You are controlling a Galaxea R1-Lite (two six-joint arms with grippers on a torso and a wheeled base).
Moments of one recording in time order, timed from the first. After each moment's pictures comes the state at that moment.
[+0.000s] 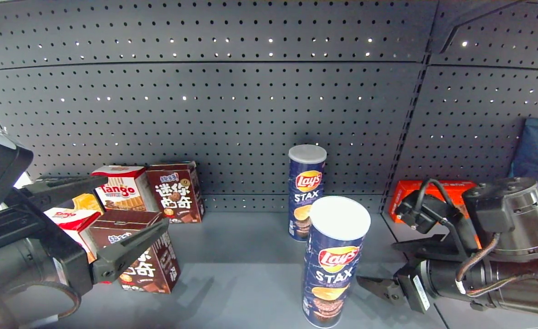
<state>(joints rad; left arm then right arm) -0.53 1.06 -0.61 -0.29 0.11 0.19 0.66 1.46 -0.70 -0.14 -0.05 -0.02</state>
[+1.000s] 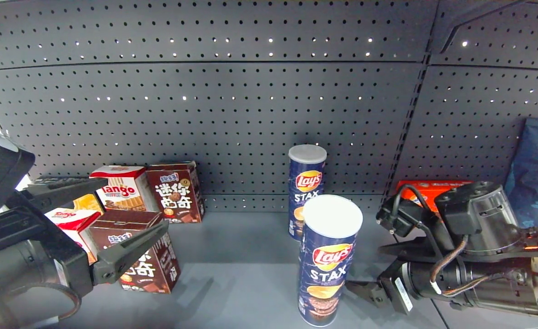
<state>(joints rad) -0.52 1.06 -0.60 -0.29 0.11 0.19 0.69 1.54 -0.73 -0.15 -0.05 -0.02</state>
